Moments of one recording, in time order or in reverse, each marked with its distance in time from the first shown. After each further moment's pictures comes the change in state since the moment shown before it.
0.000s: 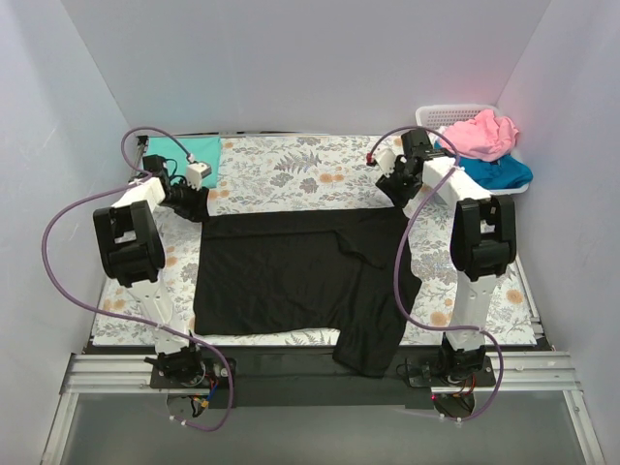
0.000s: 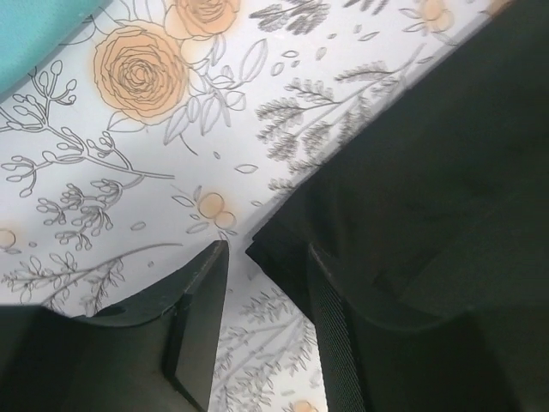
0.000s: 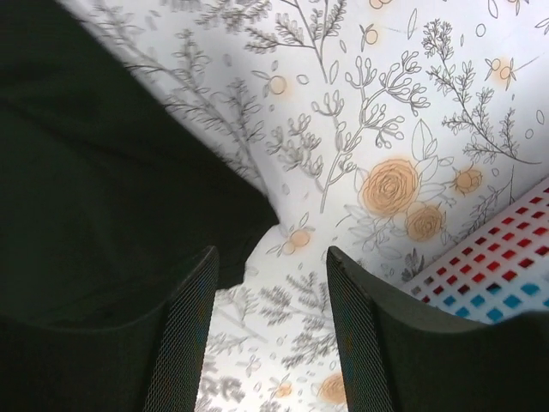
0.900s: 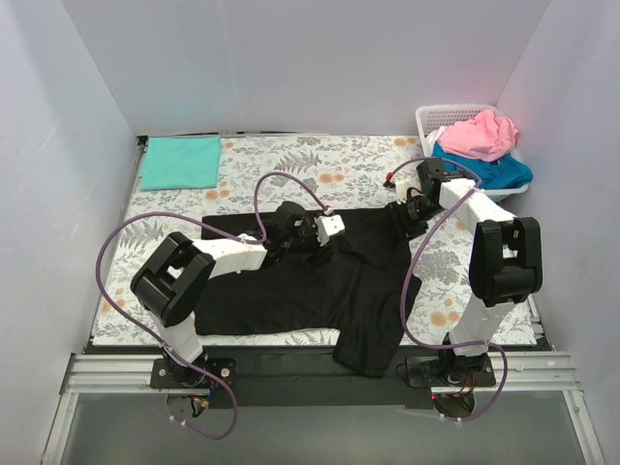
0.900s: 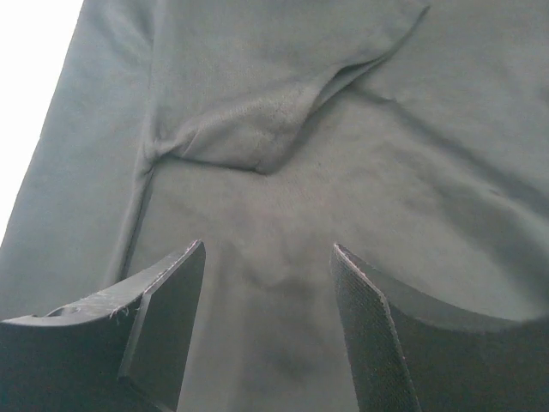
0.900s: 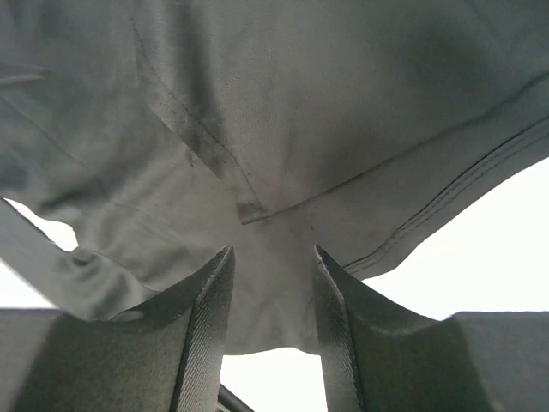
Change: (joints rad) left arm -0.901 -0.304 -0.540 0.782 -0.145 -0.289; right arm -0.035 -0.271 -0.332 -0.228 -0.366 0.413
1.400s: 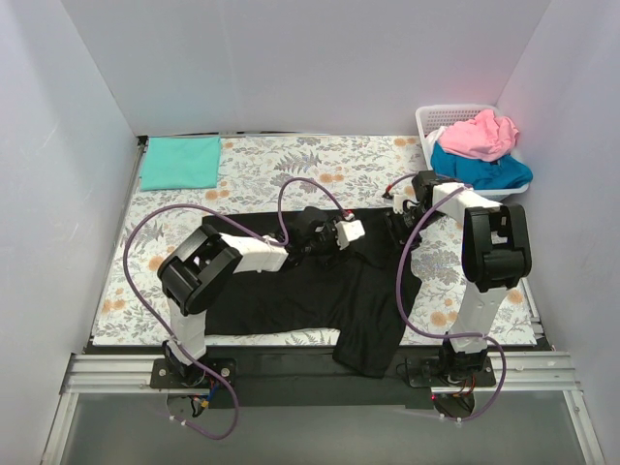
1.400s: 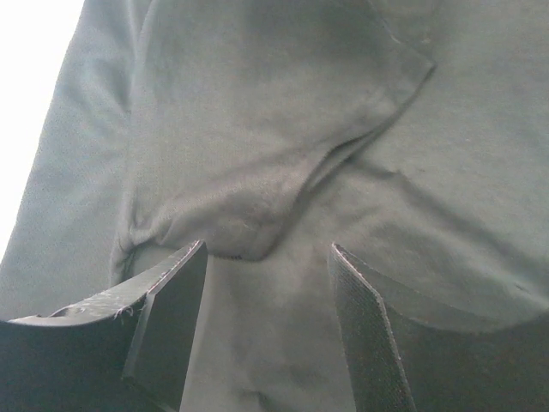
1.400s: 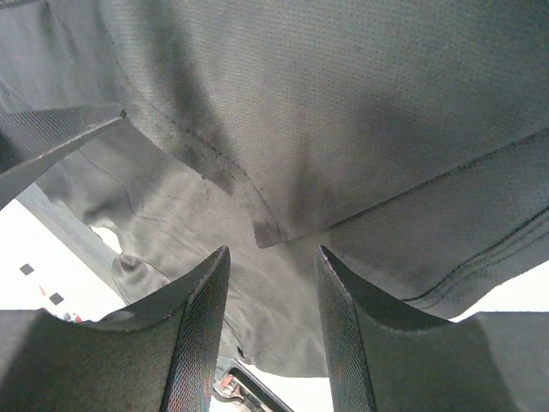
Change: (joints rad) left arm -0.104 0.162 0.088 0.124 -0.106 -0.001; right arm -0.024 0.126 -0.035 0.012 -0.102 0.130
